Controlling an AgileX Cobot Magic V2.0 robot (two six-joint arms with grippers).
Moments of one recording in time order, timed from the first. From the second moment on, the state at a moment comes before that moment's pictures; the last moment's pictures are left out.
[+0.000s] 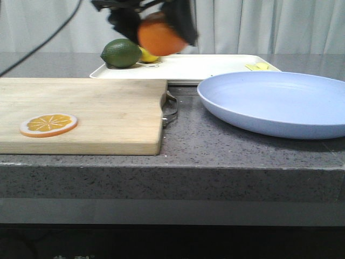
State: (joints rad) left arm -0.62 1.89 -1.75 -0.25 0.82 0.06; right arm -0.02 0.61 -0.54 0.03 0.26 0.02
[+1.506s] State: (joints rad) left arm -0.86 2.02 -1.92 -0.23 0.69 0.07; right arm -0.02 0.61 -0.54 0.03 0.26 0.02
